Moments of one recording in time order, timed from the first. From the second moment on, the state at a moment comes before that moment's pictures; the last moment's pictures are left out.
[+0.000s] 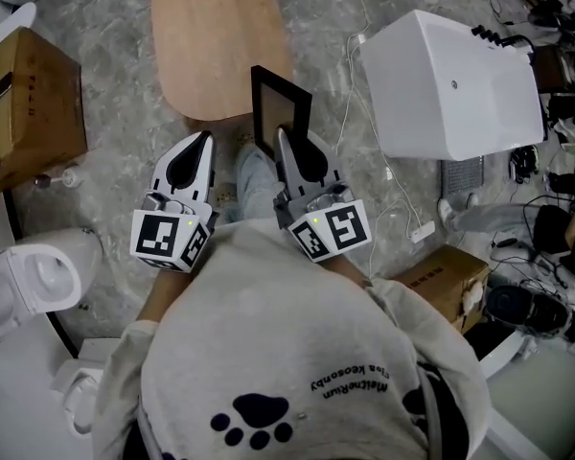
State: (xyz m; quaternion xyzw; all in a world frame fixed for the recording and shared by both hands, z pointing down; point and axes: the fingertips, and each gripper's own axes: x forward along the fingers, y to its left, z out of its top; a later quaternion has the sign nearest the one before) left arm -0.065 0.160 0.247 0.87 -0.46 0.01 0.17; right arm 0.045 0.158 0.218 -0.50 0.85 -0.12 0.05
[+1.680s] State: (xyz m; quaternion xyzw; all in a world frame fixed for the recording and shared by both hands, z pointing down) left arm -0.046 -0.063 0.263 0.80 -0.56 0.01 0.20; right arm 0.064 -0.105 0.247 -0.39 0.90 -0.18 0.02
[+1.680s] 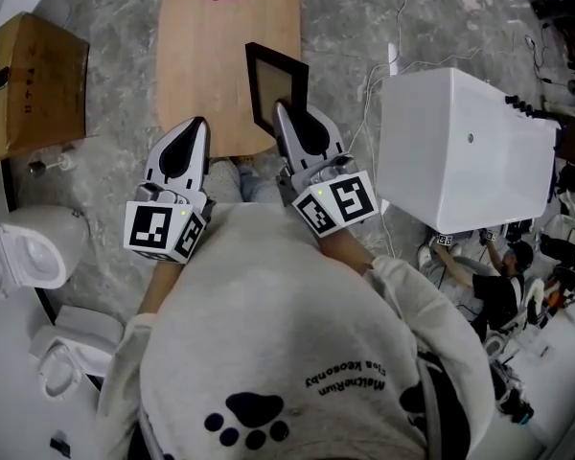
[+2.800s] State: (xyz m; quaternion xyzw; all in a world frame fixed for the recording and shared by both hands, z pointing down) left arm -0.070 -0.100 0.302 0.82 -0.52 0.06 0.23; right arm 0.017 -0.117 0.279 -0.36 0.91 -0.19 -0.02
